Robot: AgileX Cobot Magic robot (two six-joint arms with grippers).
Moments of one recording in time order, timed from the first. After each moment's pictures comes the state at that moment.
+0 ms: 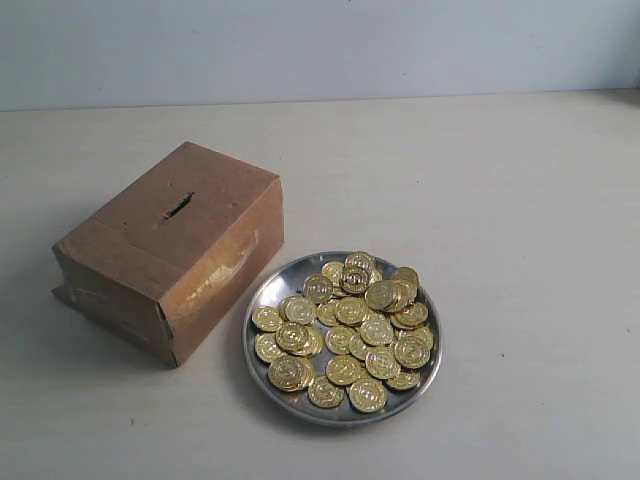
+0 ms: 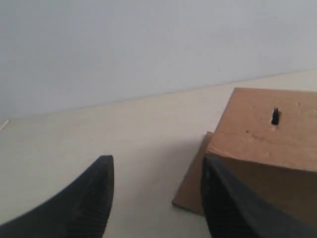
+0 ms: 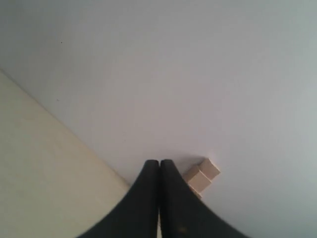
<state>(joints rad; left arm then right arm) -0.06 0.01 0.00 -0.19 0.23 0.34 -0.04 0.00 0.00 0.07 -0.01 -0.89</state>
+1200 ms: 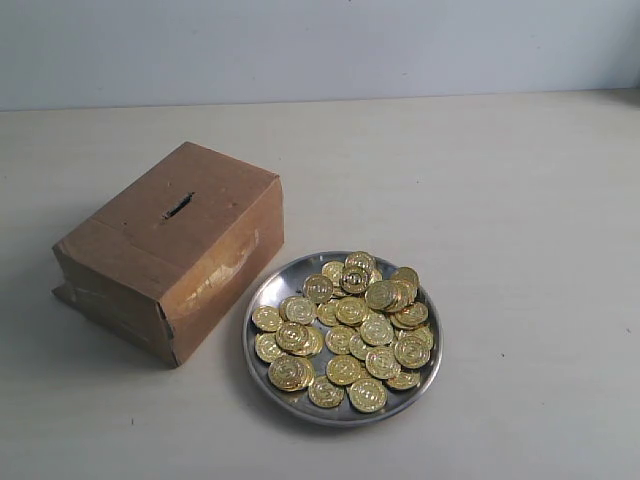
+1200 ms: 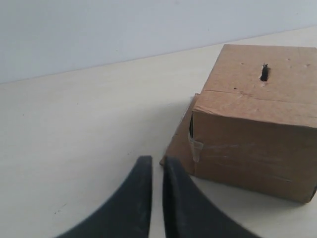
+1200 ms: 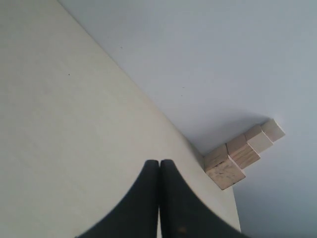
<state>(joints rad) -0.06 0.01 0.00 -0.19 0.37 0.34 -0.04 0.00 0.00 0.07 0.27 -0.89</state>
